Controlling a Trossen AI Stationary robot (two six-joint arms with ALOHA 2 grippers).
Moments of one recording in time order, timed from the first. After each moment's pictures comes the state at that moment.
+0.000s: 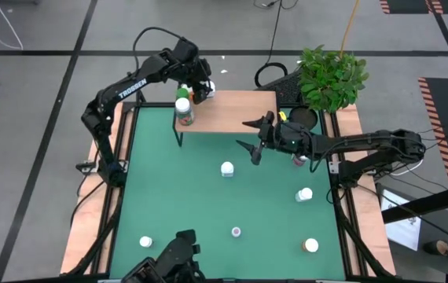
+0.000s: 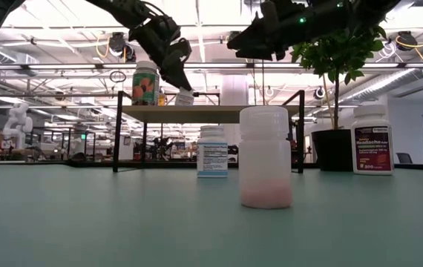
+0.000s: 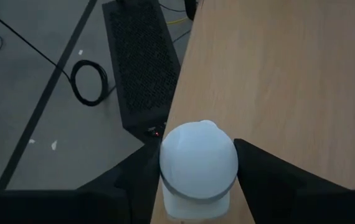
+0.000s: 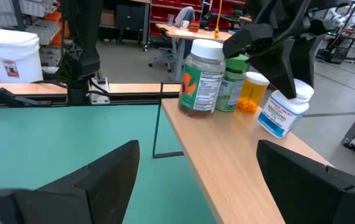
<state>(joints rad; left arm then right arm) 0.79 1.84 1.78 -0.78 0.30 0.52 -0.15 1.30 0.73 0.42 0.20 -0.10</state>
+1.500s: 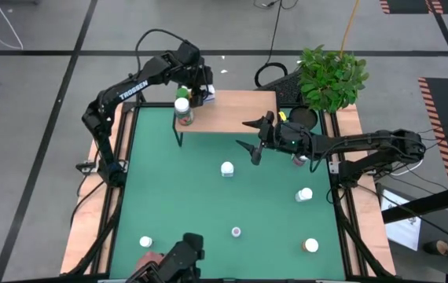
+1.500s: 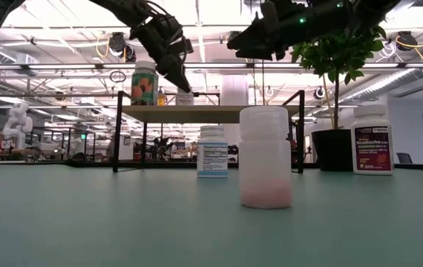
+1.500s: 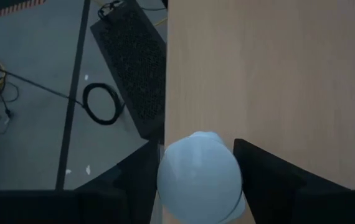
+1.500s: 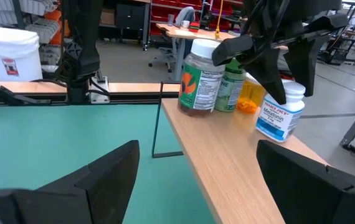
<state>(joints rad) 0.76 1.84 1.78 -0.81 0.27 0.81 -0.15 1.30 0.73 0.42 0.20 -0.11</state>
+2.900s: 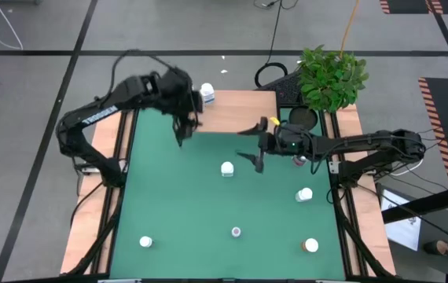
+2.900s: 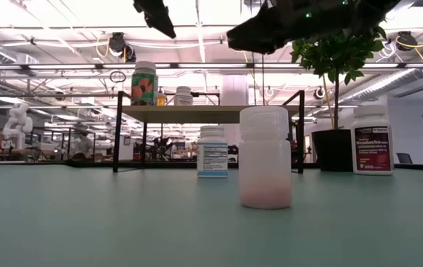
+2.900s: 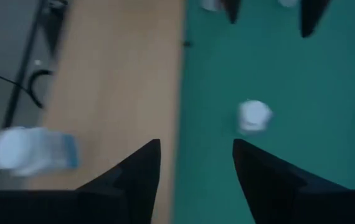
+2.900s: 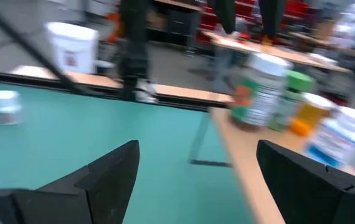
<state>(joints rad) 0.37 1.53 1.75 -1.12 0.13 0.35 -0.12 1.30 0.73 0.42 0.00 -0.19</state>
